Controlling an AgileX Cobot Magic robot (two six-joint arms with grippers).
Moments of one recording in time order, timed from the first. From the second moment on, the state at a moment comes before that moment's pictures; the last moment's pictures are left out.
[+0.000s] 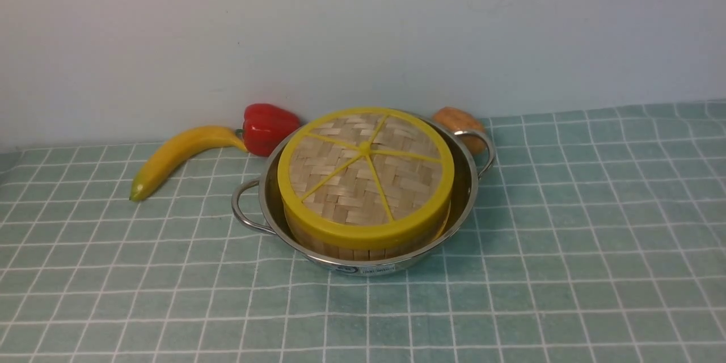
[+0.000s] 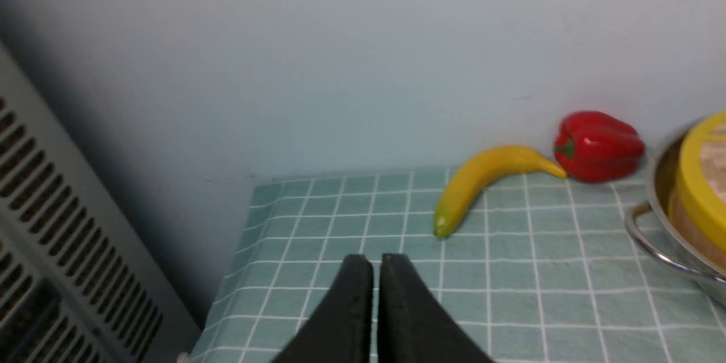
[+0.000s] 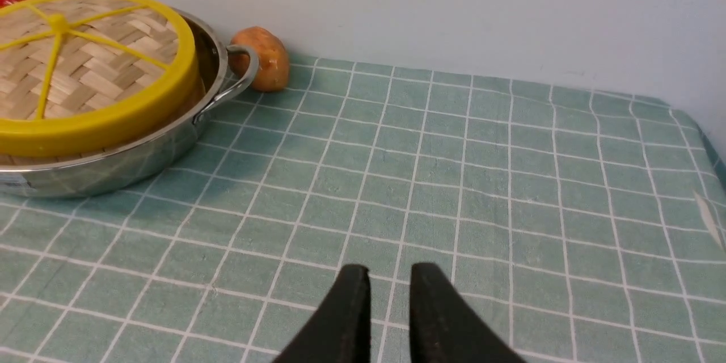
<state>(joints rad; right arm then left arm) 0.42 0.20 -0.53 -0.36 0.93 0.41 -0.06 0.20 -0.60 0.45 0.76 -0.23</state>
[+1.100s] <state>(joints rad) 0.42 0.20 -0.53 -0.36 0.93 0.41 0.00 0.04 -0.01 0.09 0.29 0.10</state>
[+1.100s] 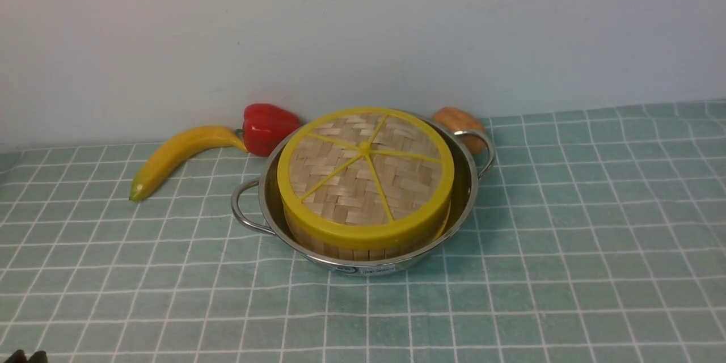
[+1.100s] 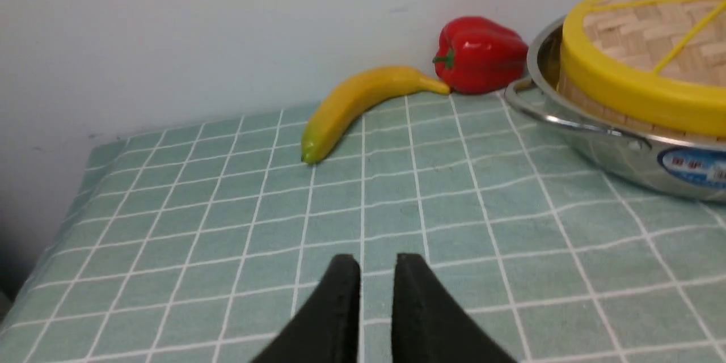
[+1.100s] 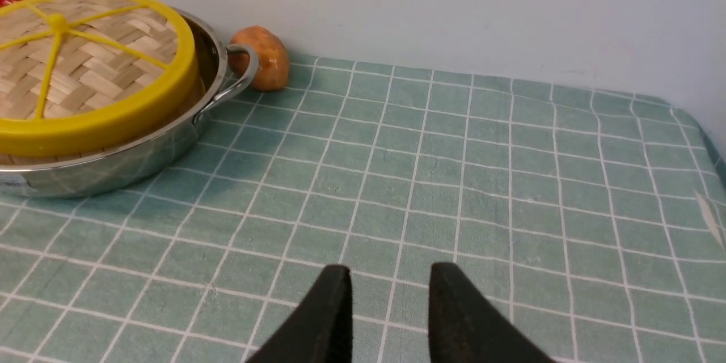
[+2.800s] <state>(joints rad) -0.10 0.00 0.01 -0.11 0.28 0.47 0.00 0.04 0.01 0.09 0.29 0.13</state>
